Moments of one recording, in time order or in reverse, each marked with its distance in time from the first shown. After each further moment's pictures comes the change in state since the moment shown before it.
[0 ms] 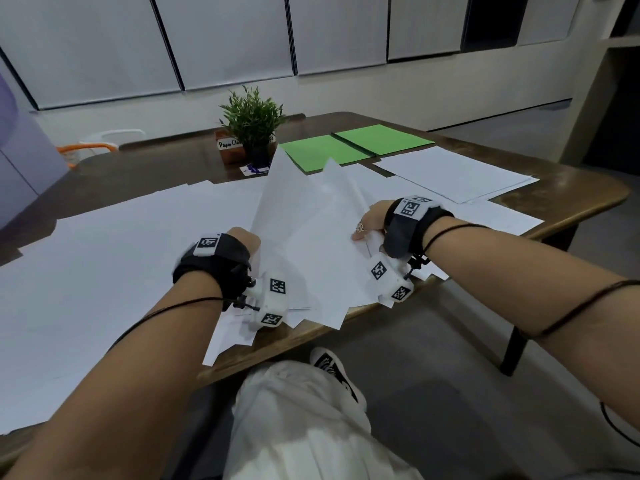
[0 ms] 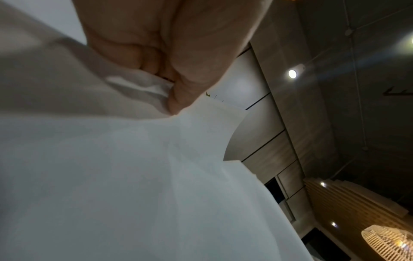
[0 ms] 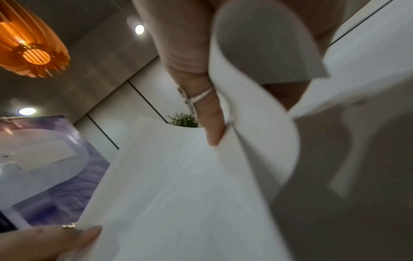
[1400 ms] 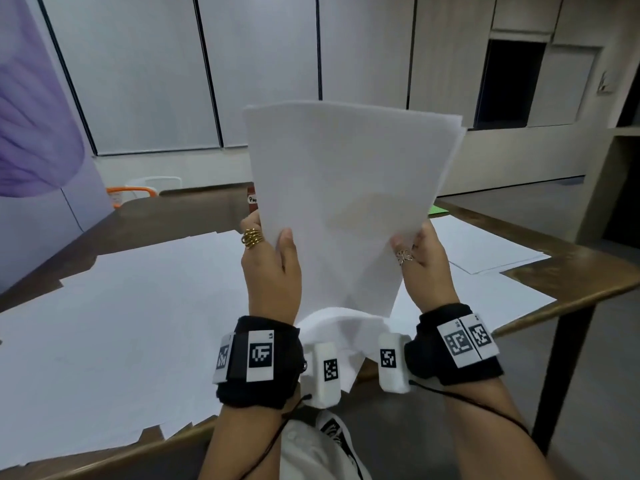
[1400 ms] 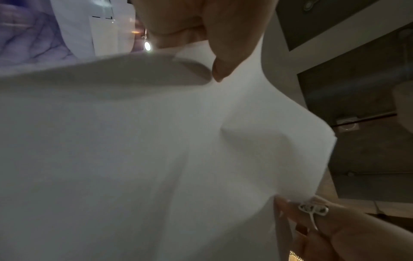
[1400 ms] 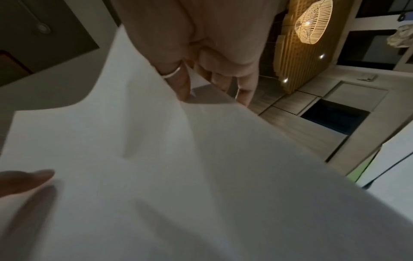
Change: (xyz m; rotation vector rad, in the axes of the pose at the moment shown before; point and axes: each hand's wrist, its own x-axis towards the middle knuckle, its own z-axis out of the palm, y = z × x) left_hand -0.105 0.045 -0.028 -0.989 1.127 0.494; right_hand -0.082 -0.013 0.001 0.709 0.618 -0.730
